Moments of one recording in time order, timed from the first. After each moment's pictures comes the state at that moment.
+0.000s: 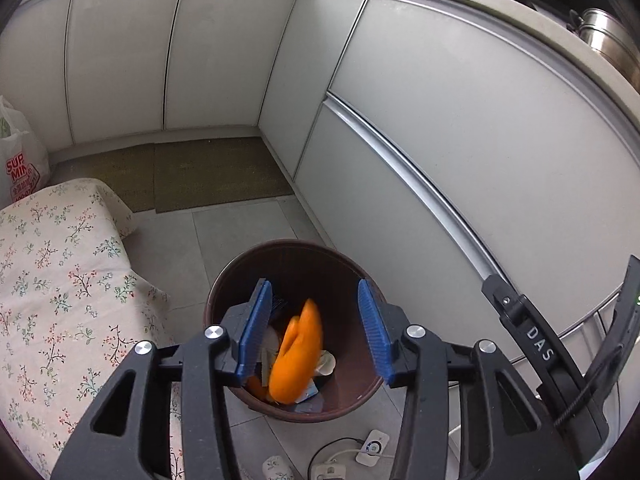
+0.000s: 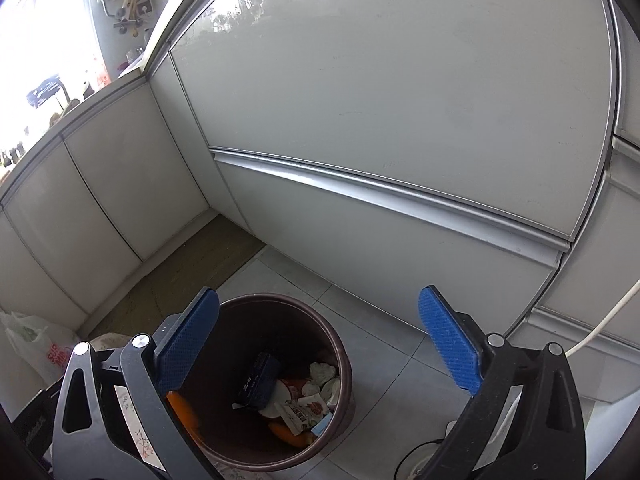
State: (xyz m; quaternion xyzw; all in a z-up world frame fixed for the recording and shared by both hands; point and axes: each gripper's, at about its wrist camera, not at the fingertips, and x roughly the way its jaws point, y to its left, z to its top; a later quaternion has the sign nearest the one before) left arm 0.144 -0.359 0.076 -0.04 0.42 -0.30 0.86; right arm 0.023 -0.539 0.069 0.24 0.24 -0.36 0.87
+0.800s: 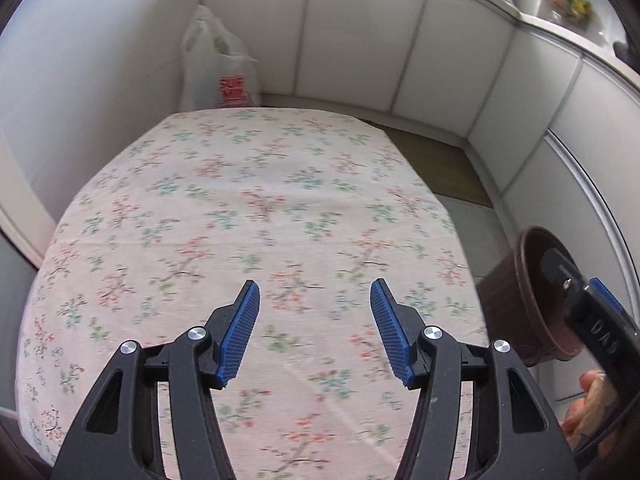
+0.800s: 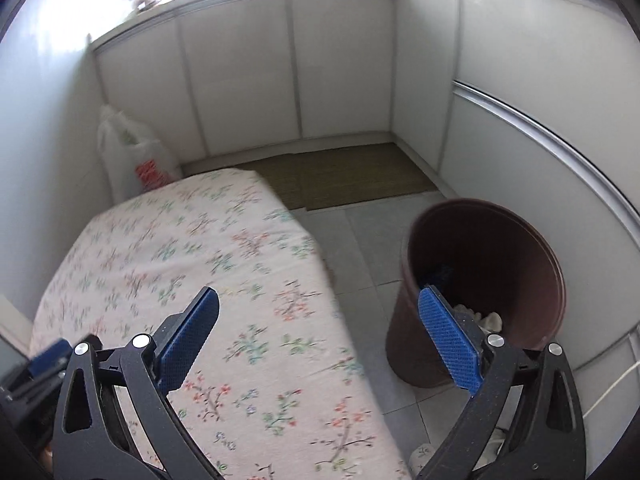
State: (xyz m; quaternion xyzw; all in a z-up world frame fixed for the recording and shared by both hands) left arm 0.093 -0.034 -0.005 -0.07 0.43 0.00 0.90; right arm 0.102 -0.246 0.005 0.04 0.35 -0.10 0.93
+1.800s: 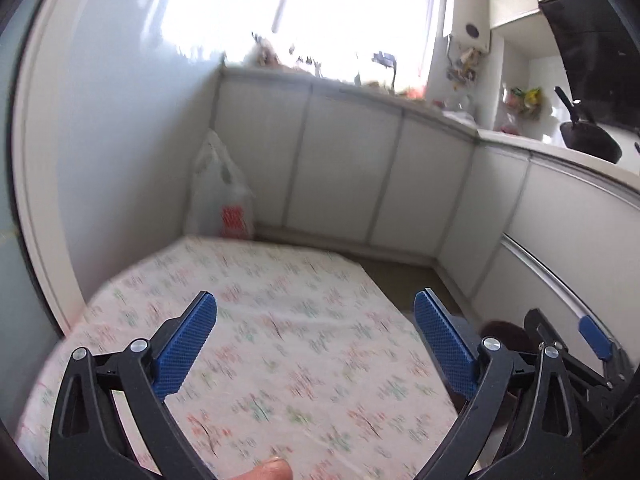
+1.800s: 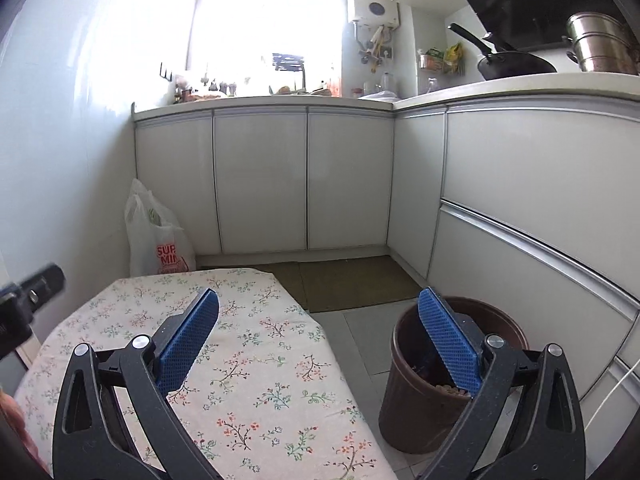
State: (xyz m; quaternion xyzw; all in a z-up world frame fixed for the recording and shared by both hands) left arm 0.020 0.003 0.078 -0.10 0.22 -0.04 0.97; right arm 0.007 -0.208 0.059 0.01 0.14 -0.11 0.98
